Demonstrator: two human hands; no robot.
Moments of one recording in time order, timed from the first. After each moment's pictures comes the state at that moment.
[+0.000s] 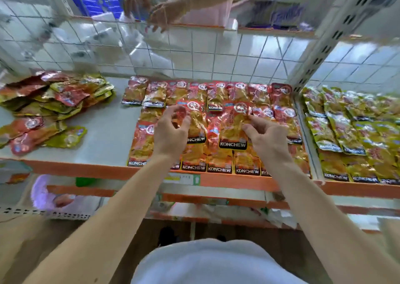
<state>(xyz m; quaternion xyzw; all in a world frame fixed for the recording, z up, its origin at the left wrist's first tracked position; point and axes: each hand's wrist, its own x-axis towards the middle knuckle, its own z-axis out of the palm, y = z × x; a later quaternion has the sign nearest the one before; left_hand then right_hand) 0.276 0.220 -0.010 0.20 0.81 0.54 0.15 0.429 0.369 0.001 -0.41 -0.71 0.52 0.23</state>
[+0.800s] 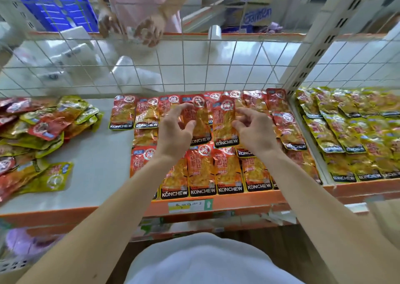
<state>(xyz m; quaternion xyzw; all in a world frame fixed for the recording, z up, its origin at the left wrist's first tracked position) 0.213 0.254 -0.024 0.36 0.78 0.50 0.15 0.365 0.385 -0.004 -0.43 -0.80 0.36 0.21</state>
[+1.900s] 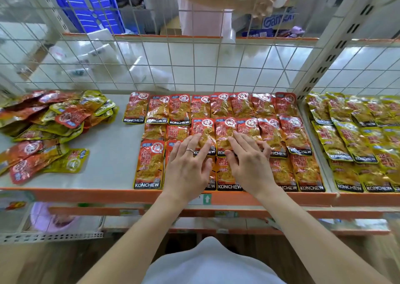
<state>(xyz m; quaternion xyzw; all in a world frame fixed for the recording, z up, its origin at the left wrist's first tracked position) 0.279 0.206 -0.066 0.49 0.86 0.16 -0.03 0.403 0.347 -0.068 -0.29 -0.94 0.11 0.16</state>
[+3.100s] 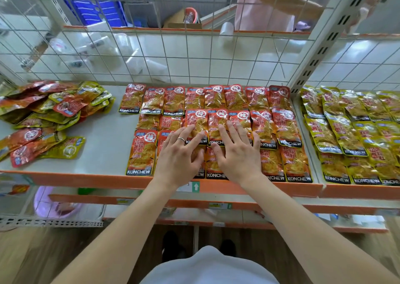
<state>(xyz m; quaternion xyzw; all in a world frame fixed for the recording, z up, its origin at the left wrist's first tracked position) 0.281 0.207 -0.067 0.48 0.85 0.20 -0.02 0.403 0.345 -0.064 -0.32 -0.94 0.08 0.04</state>
